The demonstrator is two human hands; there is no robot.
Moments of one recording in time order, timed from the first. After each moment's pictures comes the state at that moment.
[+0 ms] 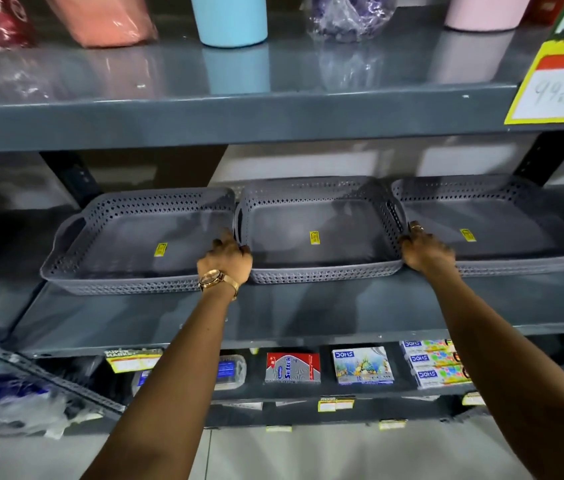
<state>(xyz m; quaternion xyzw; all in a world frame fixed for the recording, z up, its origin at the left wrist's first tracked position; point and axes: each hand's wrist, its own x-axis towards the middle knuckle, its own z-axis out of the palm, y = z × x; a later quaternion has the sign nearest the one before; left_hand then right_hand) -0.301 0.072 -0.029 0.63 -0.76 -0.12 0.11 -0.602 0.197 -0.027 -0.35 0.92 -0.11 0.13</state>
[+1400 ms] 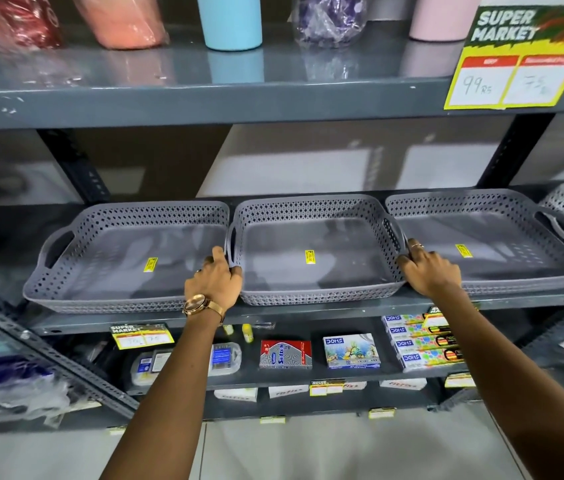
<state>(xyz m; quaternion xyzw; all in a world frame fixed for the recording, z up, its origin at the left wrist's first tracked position) -0.256 0.139 -0.039 0.60 -0.79 -0.09 0.11 -0.581 0.285 -0.036 -0.41 0.90 -0.11 0.08</state>
